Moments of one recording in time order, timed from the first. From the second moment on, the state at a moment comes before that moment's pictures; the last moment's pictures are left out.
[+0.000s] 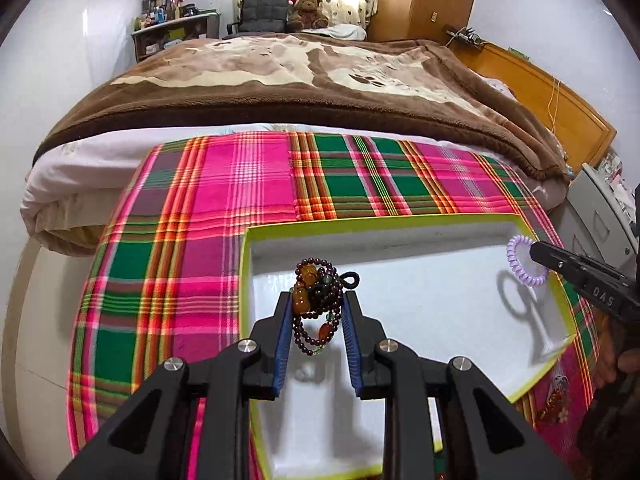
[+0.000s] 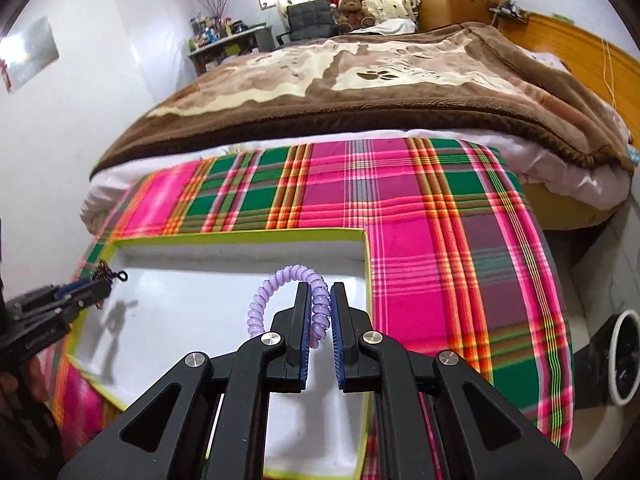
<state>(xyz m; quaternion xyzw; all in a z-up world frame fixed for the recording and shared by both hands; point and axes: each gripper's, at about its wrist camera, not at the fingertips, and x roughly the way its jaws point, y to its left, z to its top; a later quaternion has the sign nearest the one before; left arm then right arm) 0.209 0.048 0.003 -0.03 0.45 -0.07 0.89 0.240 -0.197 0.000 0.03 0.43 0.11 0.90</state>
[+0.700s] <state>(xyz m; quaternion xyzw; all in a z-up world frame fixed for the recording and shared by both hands) 0.224 0.044 -0.014 -0.02 0.47 -0.06 0.88 0.259 -0.178 -0.019 -0.03 0.44 0.09 0.89</state>
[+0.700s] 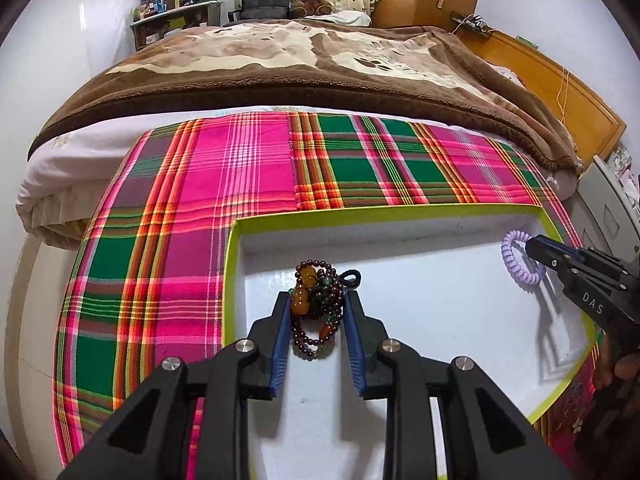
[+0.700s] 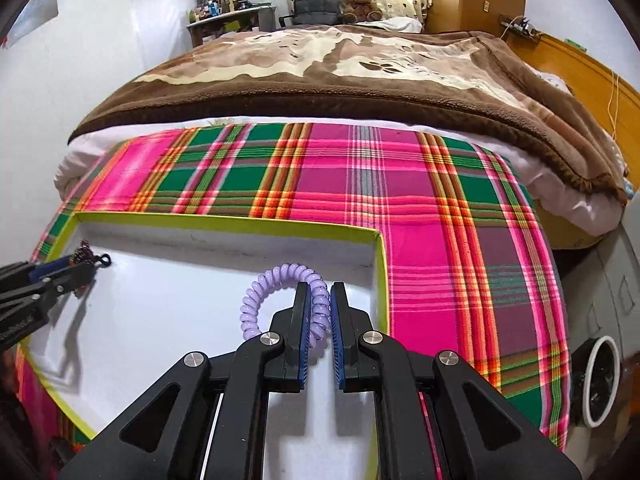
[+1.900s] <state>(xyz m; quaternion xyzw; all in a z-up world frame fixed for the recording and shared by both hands) 0.131 0.059 0.025 -0.07 0.42 -0.06 0.90 0.170 -0.189 0.028 0.01 0.37 0.11 0.92</state>
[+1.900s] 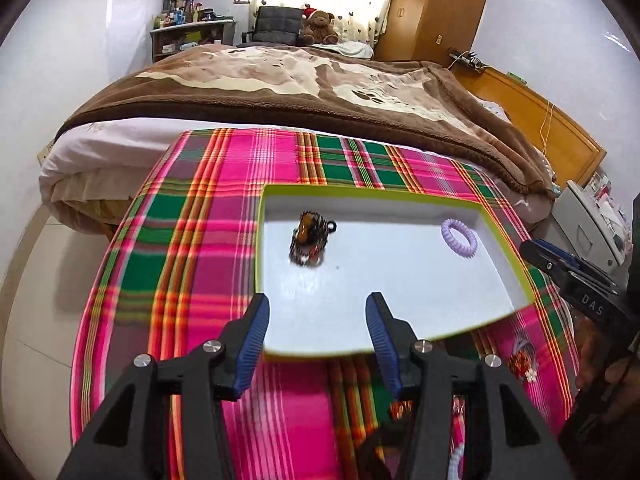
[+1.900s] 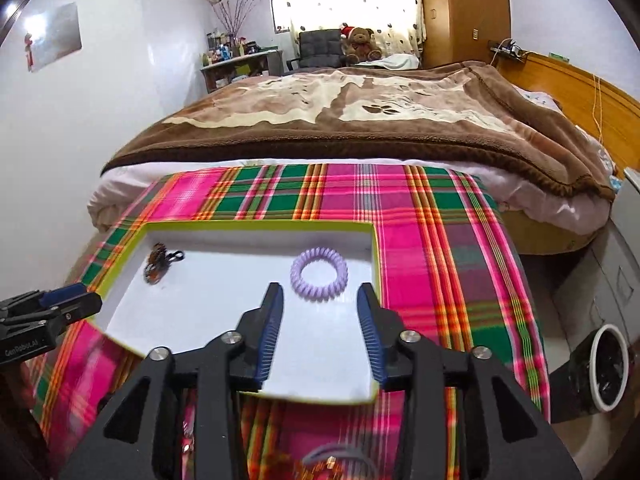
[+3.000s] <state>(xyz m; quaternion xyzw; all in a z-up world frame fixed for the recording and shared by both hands) 0.022 0.069 0.015 -0.12 0.39 -0.08 0.91 0.034 -0.189 -0.021 0.04 0.42 0.13 0.90</state>
